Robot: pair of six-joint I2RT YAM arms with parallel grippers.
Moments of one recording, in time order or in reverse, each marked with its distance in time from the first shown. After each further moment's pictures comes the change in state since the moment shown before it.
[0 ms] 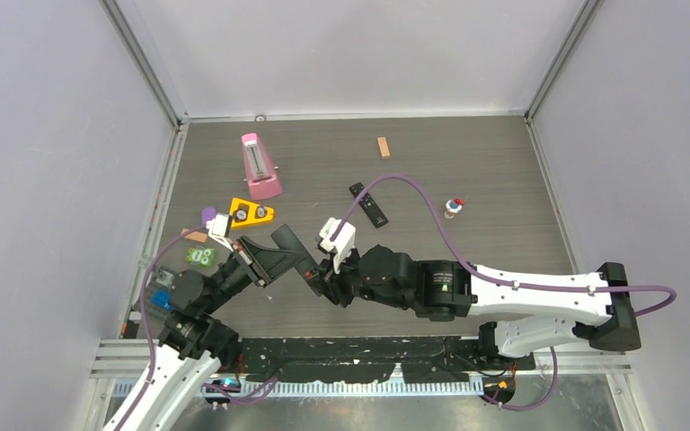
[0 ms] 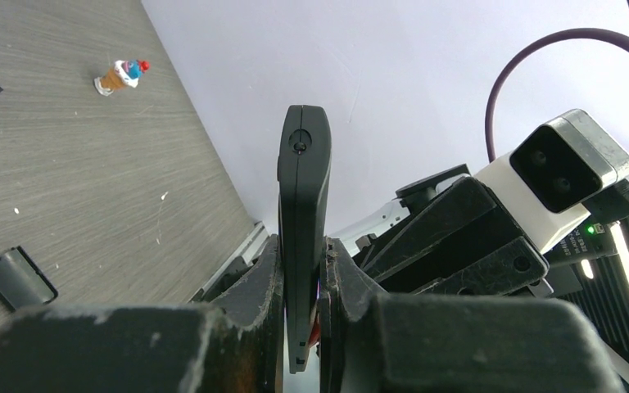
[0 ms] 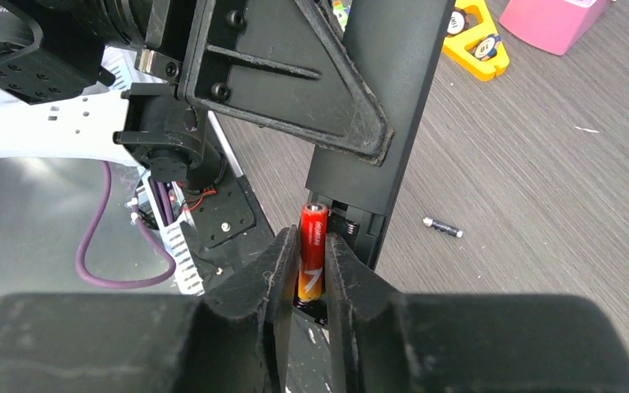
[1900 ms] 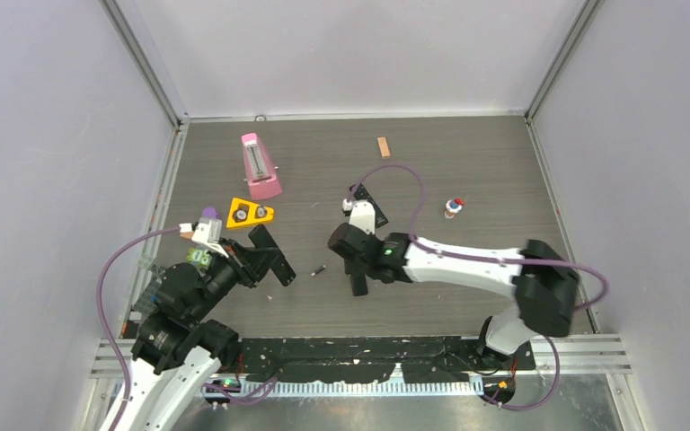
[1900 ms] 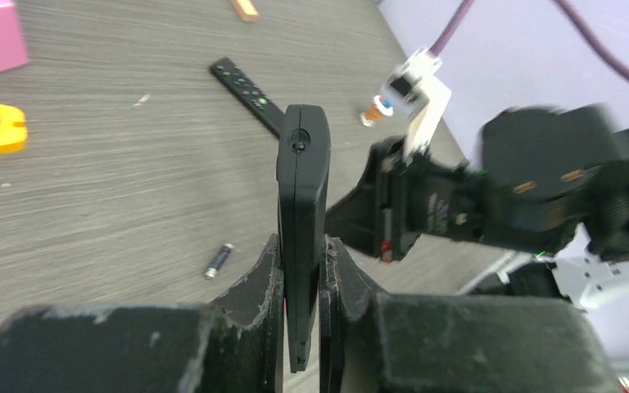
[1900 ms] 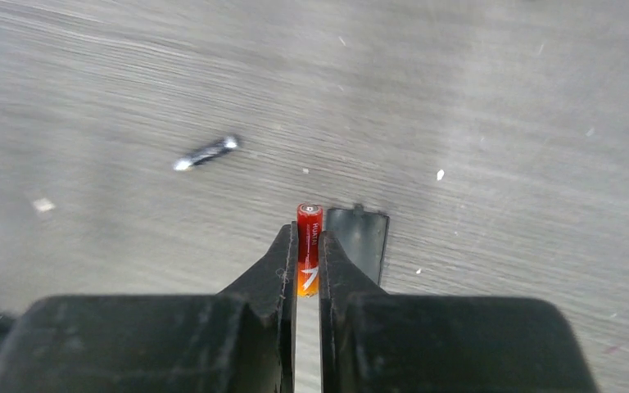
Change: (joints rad) left arm 0.000 -0.029 0.245 -0.613 -0.352 0.672; right arm -0.305 0.440 0.008 -0.294 0.162 0.600
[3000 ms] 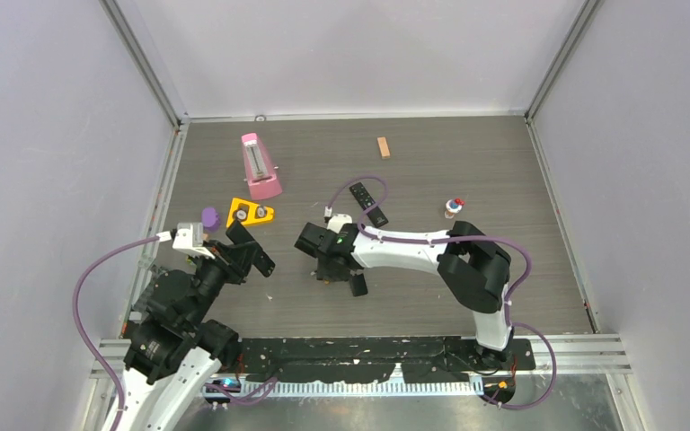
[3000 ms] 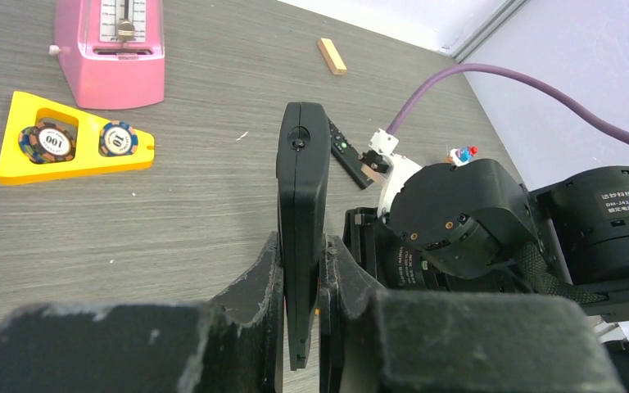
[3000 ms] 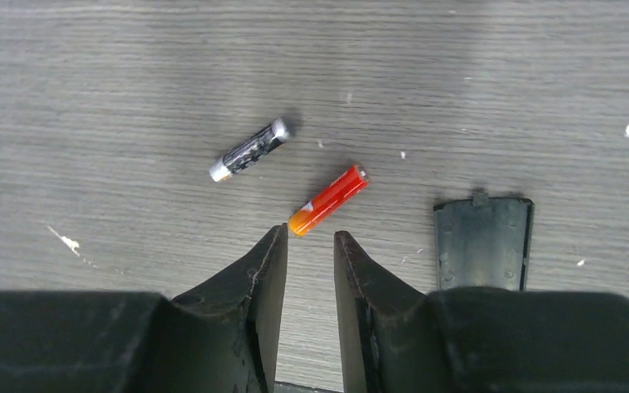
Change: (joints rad) left arm 0.000 -0.044 0.035 -0.066 -0.210 0.058; right arm -0.002 0.283 0.275 -0.150 -0.179 0.215
